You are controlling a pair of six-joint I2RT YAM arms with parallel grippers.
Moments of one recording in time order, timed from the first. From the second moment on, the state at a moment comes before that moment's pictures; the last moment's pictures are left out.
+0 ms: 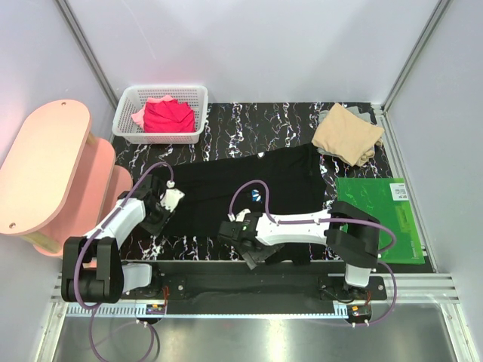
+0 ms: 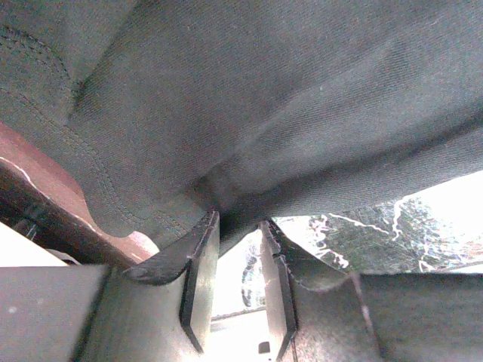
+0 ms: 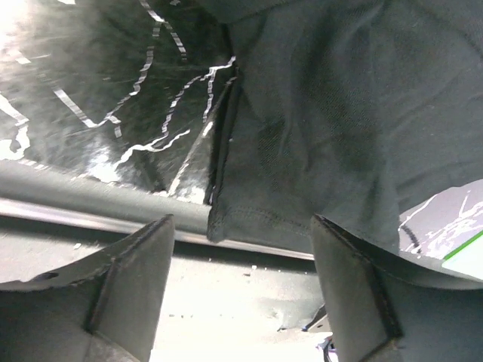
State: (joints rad) left arm -0.03 1.24 0.61 -0.74 0.00 0.54; right arm 1.28 1.82 1.20 -0.97 0.28 0.71
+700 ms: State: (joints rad) left arm -0.03 1.20 0.63 -0.76 -0.01 0.56; right arm 1.24 1.72 1.16 -1.00 0.25 0.78
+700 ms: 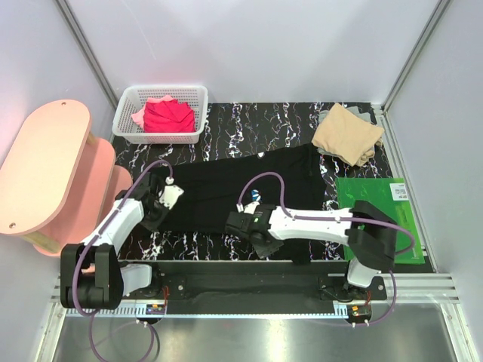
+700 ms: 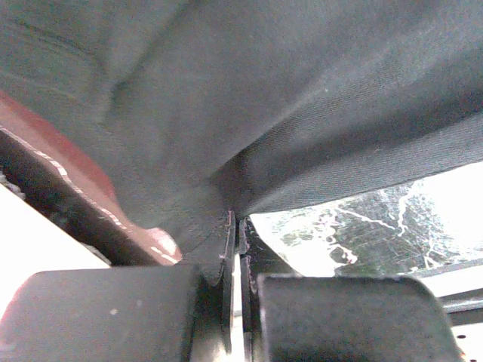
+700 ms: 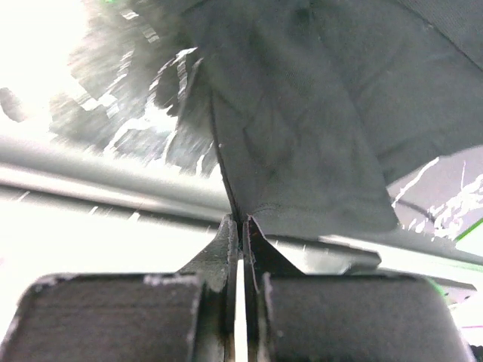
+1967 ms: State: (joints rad) left arm -0.01 1.40 0.99 -0.83 -0.06 0.67; right arm 1.02 1.48 1.37 -1.19 0.01 0.63
